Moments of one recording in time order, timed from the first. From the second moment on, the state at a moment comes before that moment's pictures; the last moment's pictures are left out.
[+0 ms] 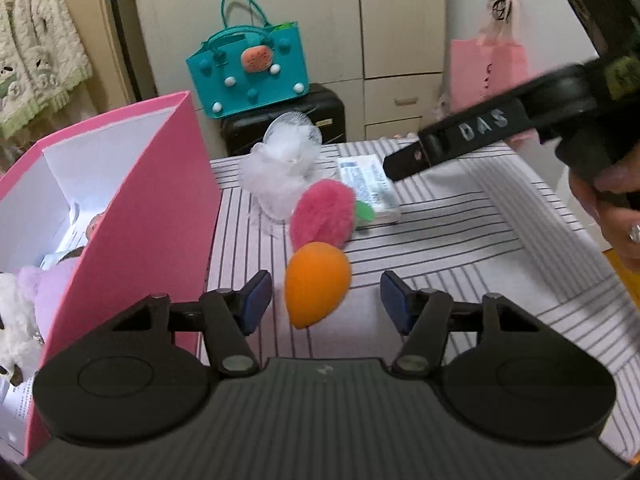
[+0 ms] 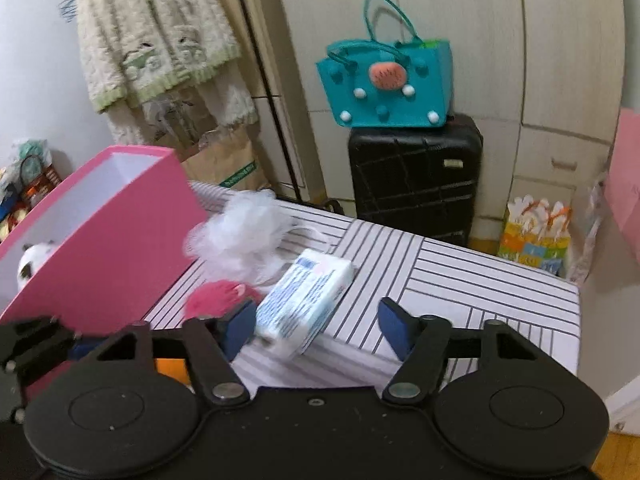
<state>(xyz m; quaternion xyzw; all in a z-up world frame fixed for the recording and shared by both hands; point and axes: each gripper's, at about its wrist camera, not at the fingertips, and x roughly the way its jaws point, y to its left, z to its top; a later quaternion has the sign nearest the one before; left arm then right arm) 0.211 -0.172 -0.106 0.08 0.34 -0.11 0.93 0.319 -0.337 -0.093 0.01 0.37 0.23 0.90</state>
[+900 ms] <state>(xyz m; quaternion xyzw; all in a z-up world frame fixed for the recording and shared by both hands) 0.227 -0.167 -0.127 0.07 0.35 -0.10 0.93 0.357 -0.295 -0.118 -0.03 0.43 0.21 0.88</state>
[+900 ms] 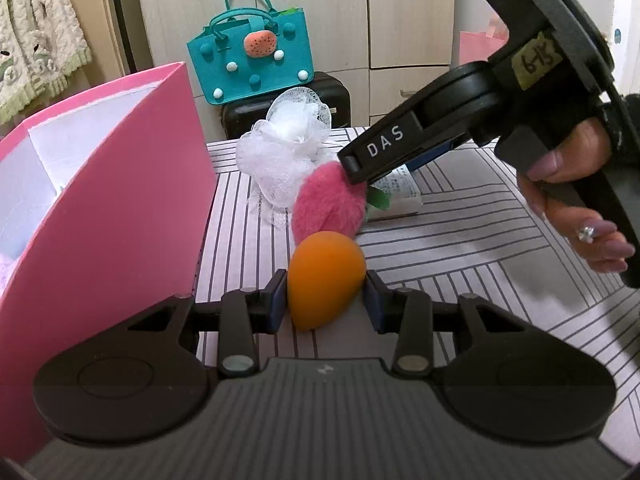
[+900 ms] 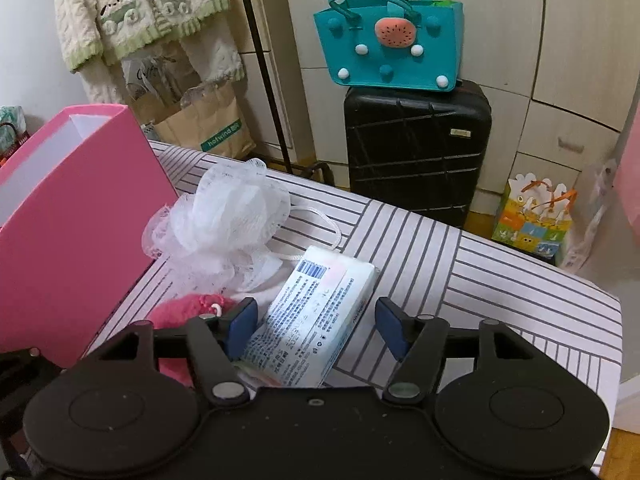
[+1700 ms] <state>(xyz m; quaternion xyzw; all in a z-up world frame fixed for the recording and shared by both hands) 0.224 -0.169 -0.126 0.08 0.35 -0.12 0.93 0.322 -0.330 -0.112 -0.05 0.42 0.18 0.89</state>
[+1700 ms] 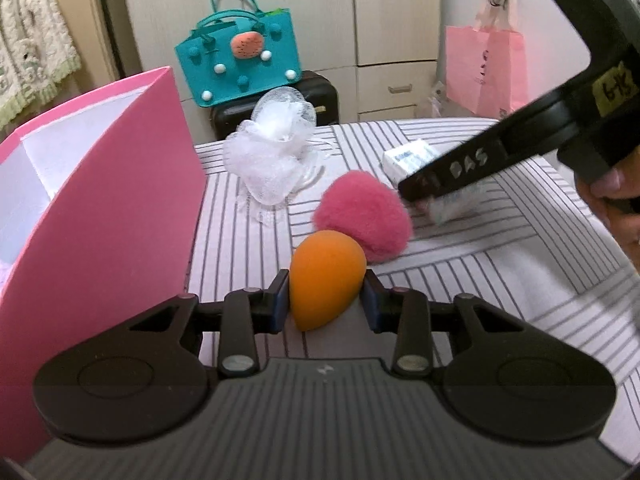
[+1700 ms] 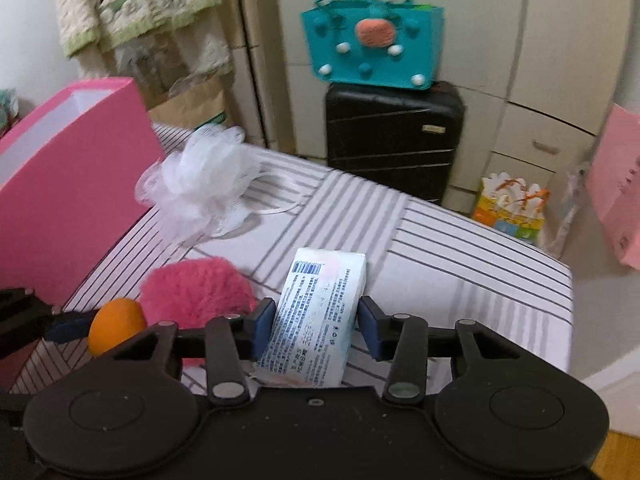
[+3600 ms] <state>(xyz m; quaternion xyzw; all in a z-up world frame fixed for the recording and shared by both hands) 0.100 -0.067 -0.059 0.07 0.41 -0.29 0.86 0.092 -0.278 -0.037 -0.03 0.40 0.23 0.89</state>
